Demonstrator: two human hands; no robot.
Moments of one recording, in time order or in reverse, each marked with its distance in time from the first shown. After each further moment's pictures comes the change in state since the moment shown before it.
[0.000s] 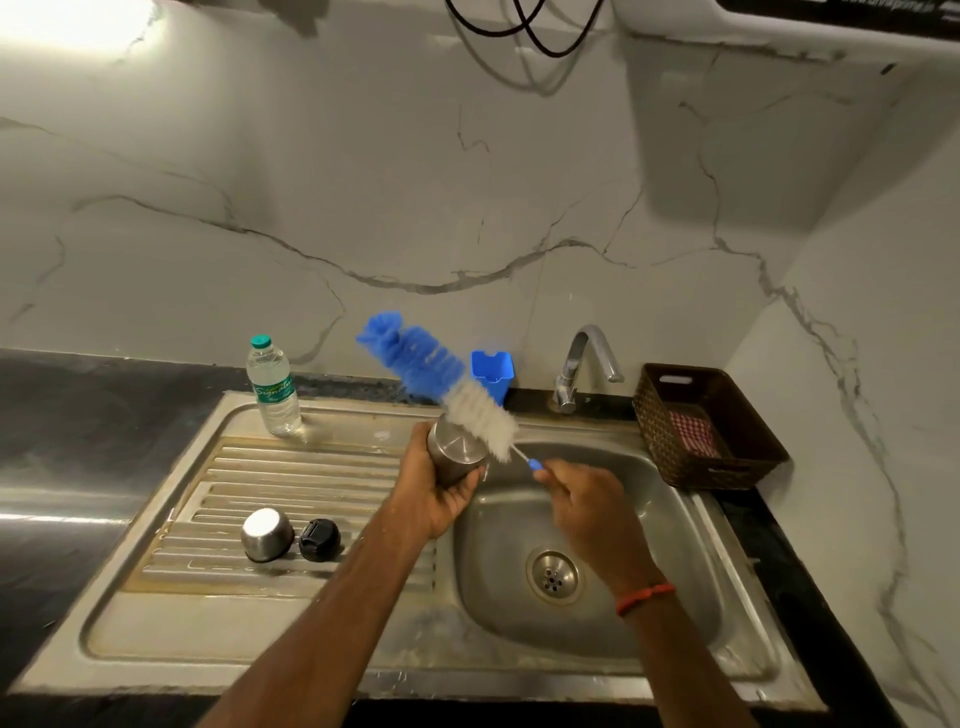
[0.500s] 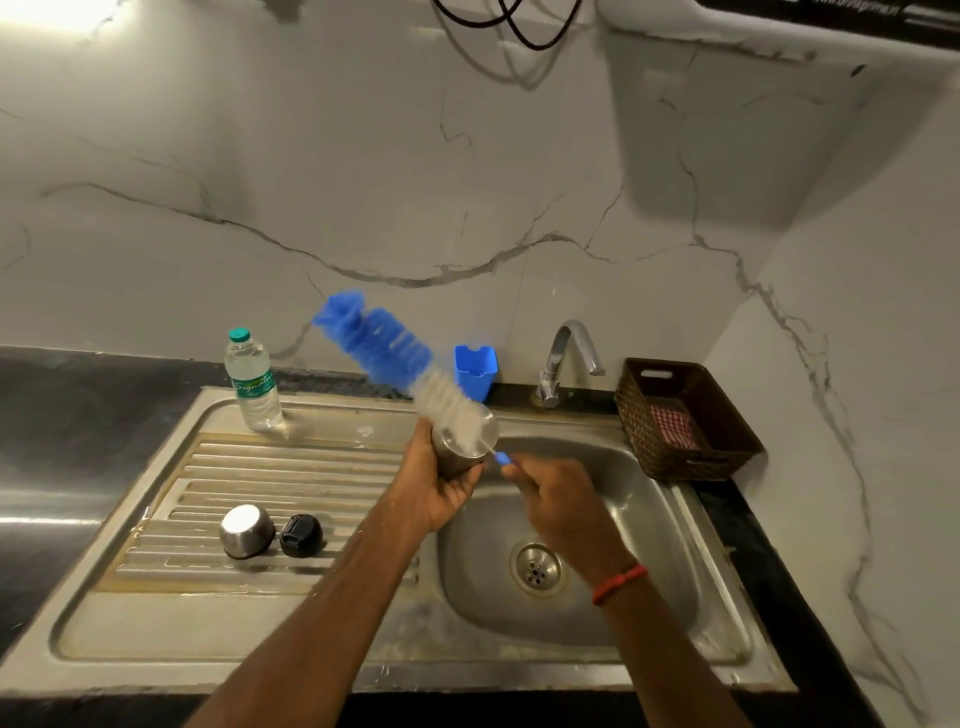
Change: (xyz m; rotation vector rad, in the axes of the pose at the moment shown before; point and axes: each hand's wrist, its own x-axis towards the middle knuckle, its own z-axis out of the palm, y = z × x) left_hand -0.004 -0.013 0.010 0.009 -0.041 -0.026; right_hand -0.001 -0.019 -0.003 0.055 -0.060 -0.071
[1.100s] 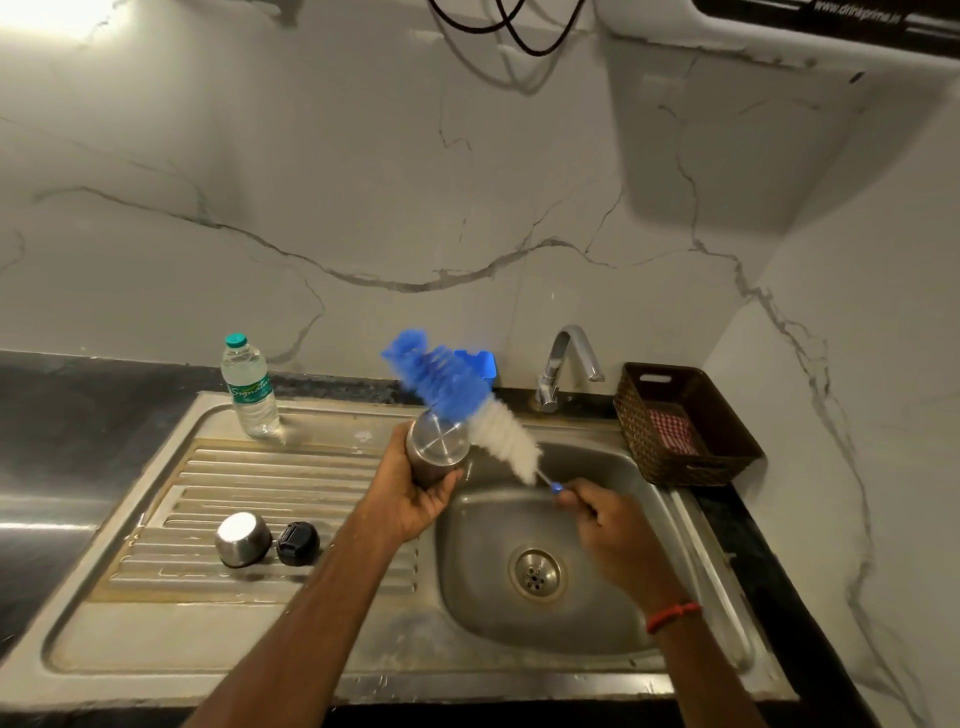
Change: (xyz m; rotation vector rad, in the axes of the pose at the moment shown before) left_hand 0.004 0.017 -0.017 0.004 0.029 -0.017; right_hand -0.032 0.040 -0.029 0.159 -0.078 0.286
